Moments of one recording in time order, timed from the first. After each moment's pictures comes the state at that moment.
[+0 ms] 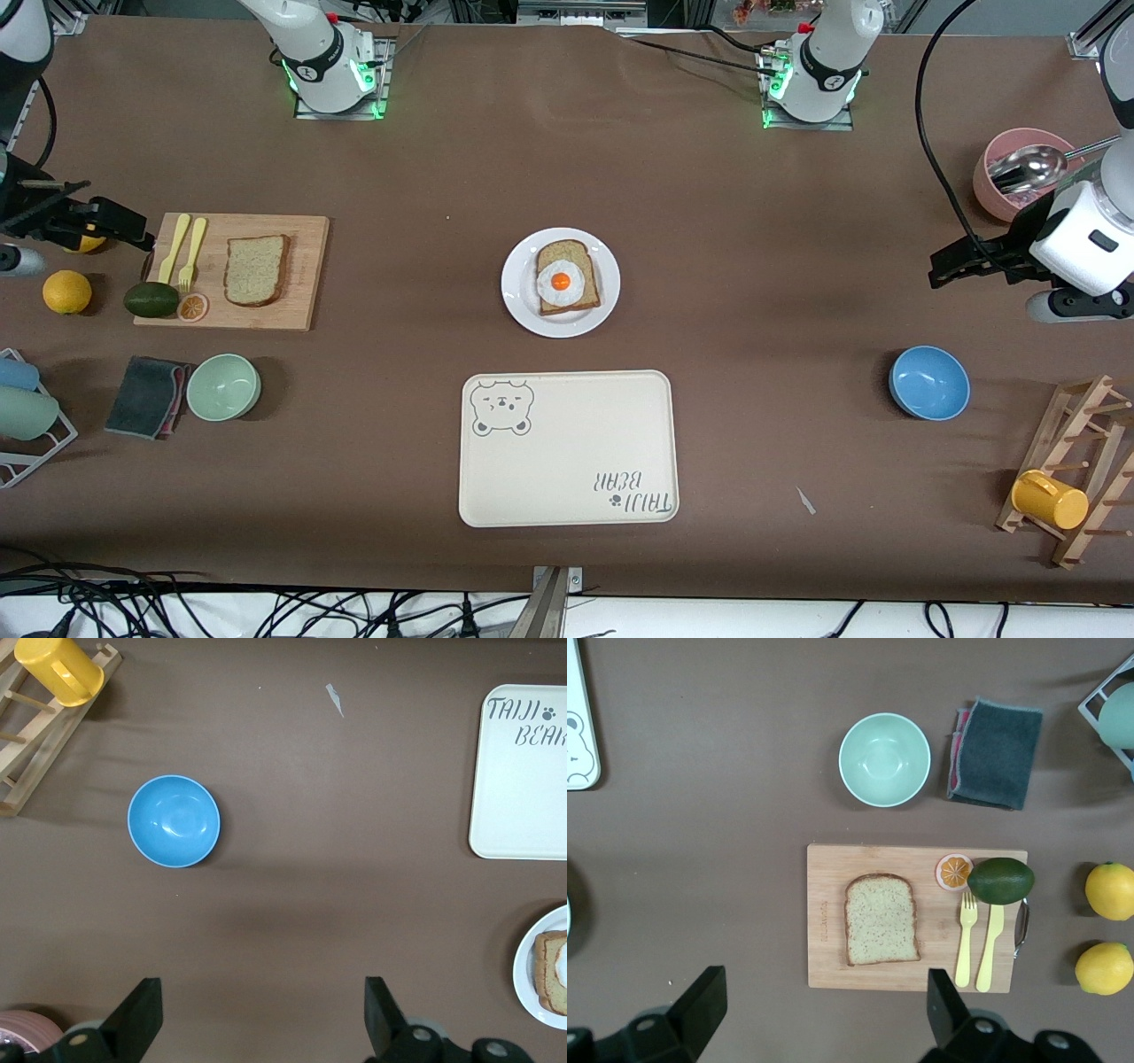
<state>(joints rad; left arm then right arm) -0.03 0.20 -0.03 -1.41 0.00 1.57 -0.13 -0.04 0.08 -0.03 -1.64 0.01 1.66 -0.06</state>
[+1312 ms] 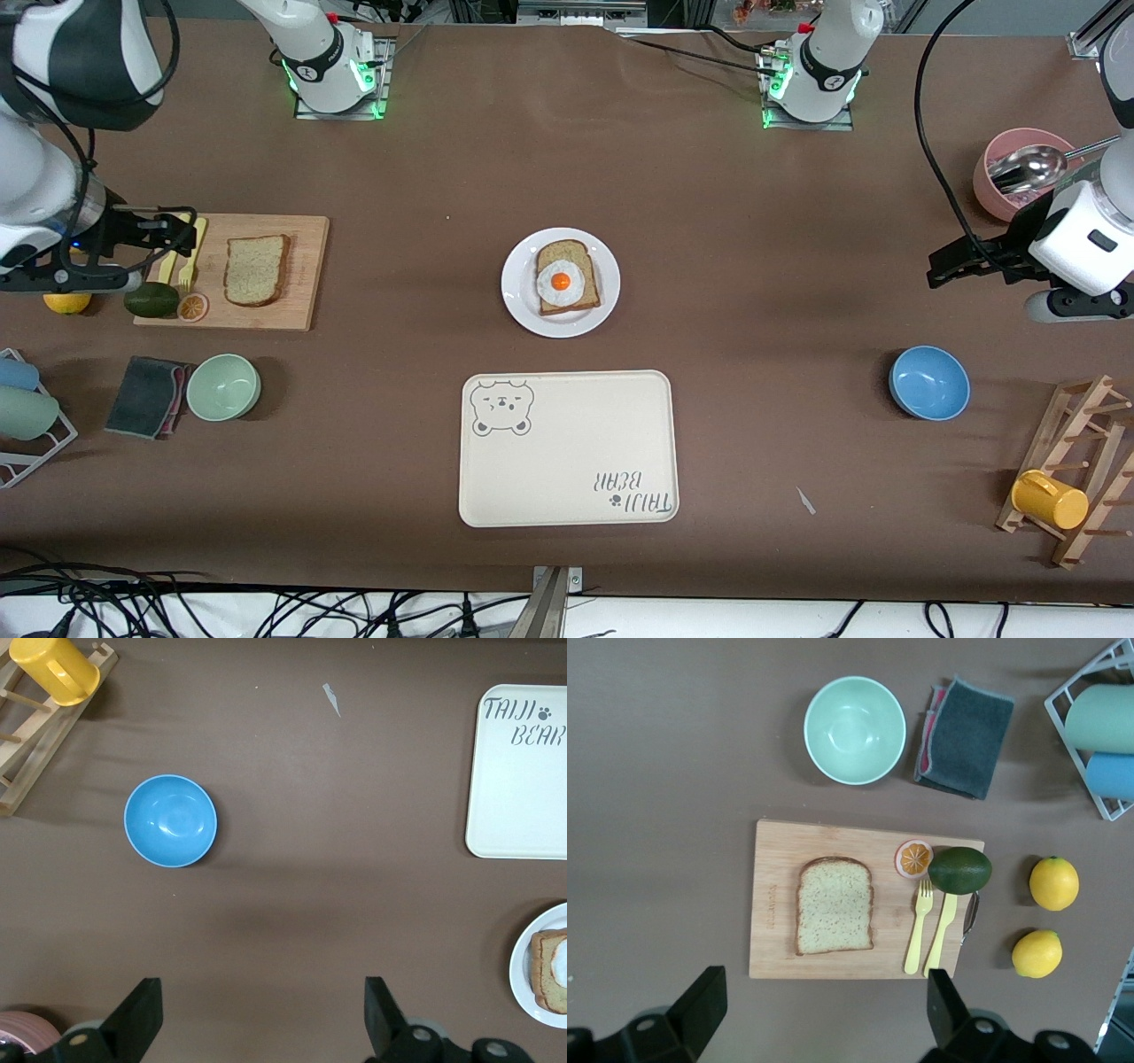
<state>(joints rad) -0.03 0.20 -0.03 -1.41 -0.01 1.57 -0.13 -0.01 0.09 0.06 -1.76 -0.21 1.72 0.01</state>
